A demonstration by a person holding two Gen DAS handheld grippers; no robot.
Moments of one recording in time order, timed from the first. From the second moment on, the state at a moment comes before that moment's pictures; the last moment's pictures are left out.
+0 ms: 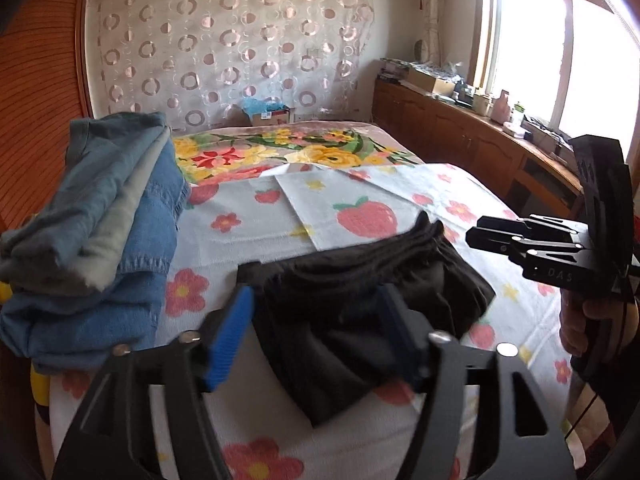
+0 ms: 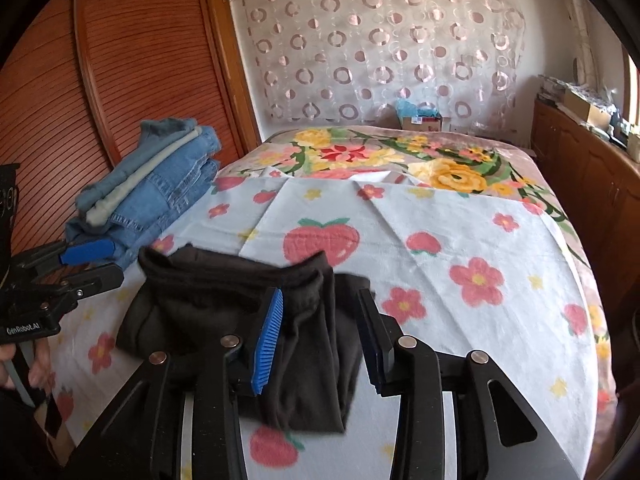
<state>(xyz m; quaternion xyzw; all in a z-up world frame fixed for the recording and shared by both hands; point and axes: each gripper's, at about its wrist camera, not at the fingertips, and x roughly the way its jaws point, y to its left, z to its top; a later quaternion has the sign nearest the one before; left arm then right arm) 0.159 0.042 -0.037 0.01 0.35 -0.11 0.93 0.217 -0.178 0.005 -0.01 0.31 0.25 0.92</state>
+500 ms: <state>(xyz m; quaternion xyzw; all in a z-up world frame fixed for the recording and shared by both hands) 0.141 0.042 -0.082 0.02 0.40 -0.10 0.91 0.200 -0.188 -0.024 -0.04 0.37 0.26 0.89</state>
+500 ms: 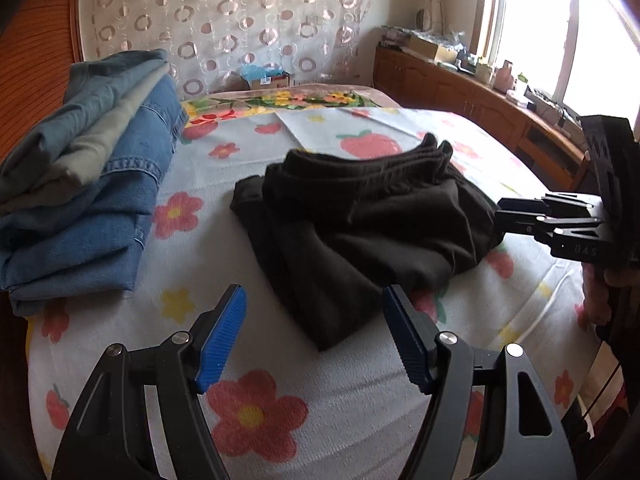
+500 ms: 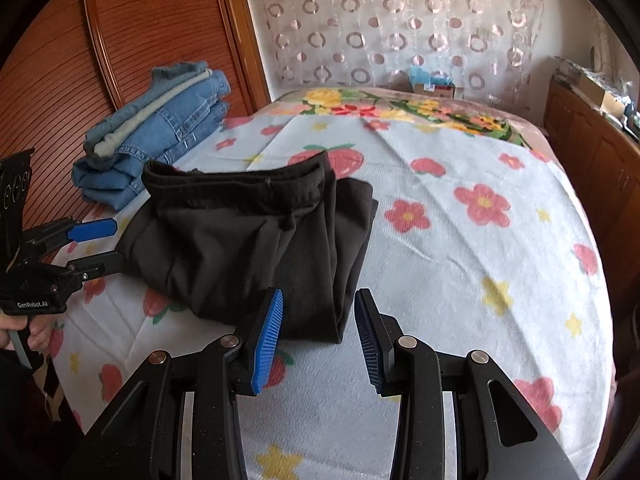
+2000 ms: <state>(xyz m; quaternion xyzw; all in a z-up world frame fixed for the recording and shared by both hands) 0.072 0.026 -0.067 0.02 0.39 -0.16 0.91 0.108 -0.225 -0.009 -0.02 0.34 0.28 0.90</state>
